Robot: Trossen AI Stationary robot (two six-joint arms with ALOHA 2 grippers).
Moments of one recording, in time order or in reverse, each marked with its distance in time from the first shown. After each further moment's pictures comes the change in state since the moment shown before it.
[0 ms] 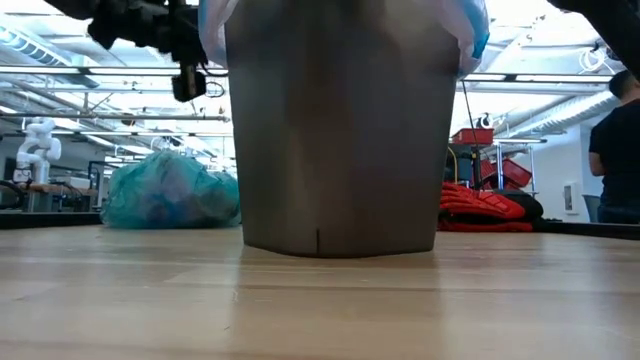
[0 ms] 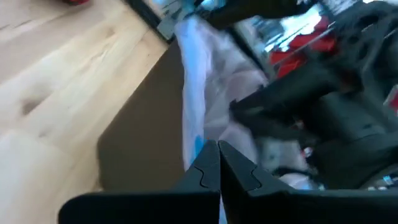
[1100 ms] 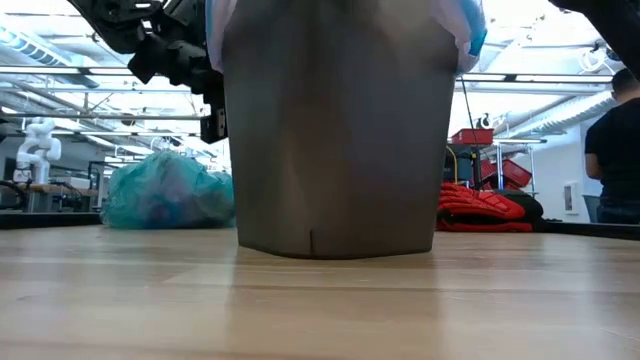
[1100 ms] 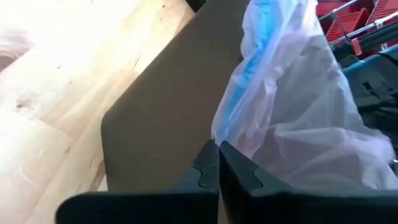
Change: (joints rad) left arm -0.102 0.334 -0.007 0.211 -0.014 -0.017; right arm 0.001 -0.001 0.000 0.045 -0.008 -0.008
